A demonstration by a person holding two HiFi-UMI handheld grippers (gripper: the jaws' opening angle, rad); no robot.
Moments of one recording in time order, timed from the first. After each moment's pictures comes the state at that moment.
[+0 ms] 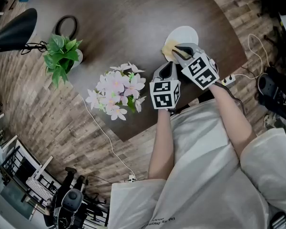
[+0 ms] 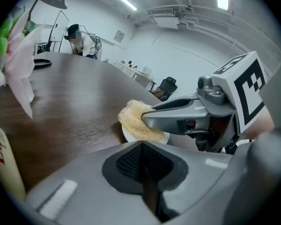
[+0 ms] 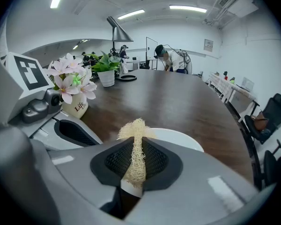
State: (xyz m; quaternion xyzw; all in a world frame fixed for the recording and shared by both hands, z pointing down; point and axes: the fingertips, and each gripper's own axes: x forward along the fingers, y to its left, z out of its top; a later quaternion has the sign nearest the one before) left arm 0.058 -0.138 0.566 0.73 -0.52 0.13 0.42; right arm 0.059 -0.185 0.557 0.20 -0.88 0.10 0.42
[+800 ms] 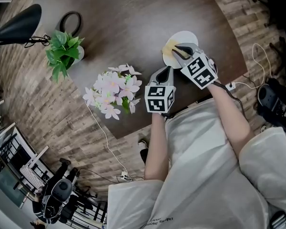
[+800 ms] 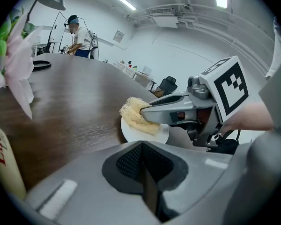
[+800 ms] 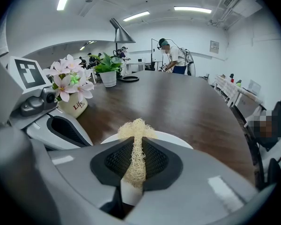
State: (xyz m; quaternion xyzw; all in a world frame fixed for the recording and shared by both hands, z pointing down) left arm 0.059 -0.137 0.565 0.73 -0.52 0.14 0.41; right arm 0.061 -0.207 0.561 0.17 -0.89 0.09 0.42
